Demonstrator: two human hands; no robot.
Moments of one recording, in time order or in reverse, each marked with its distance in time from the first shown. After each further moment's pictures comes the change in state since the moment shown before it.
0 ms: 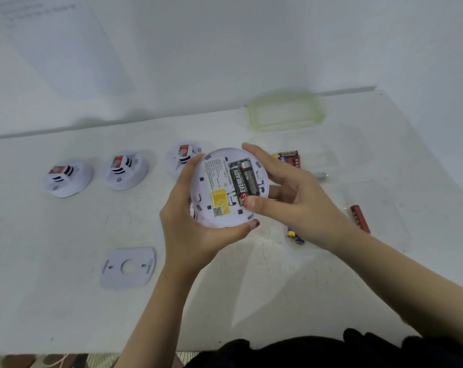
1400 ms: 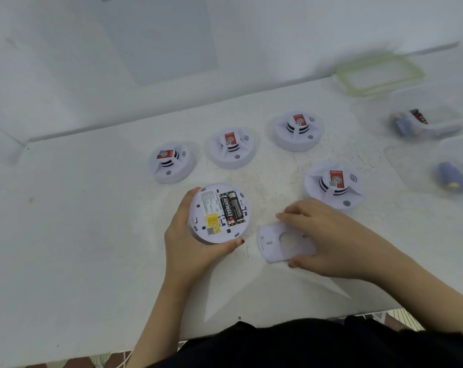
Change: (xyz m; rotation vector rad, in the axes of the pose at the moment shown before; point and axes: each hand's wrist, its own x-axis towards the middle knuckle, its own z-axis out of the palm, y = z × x) left_hand -0.030 -0.144 -0.252 0.094 -0.232 -0.267; right_hand 0.033 0.070 0.217 -1.223 -0.194 0.090
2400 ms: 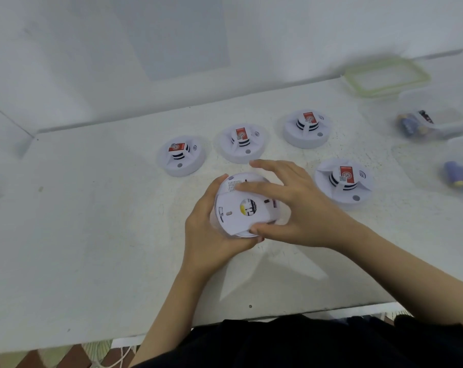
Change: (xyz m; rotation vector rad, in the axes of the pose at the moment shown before) left_hand -0.008 0.014 0.002 -0.061 -0.006 -0.017; right_hand 0.048 -0.036 0.001 0.168 0.317 -0.165
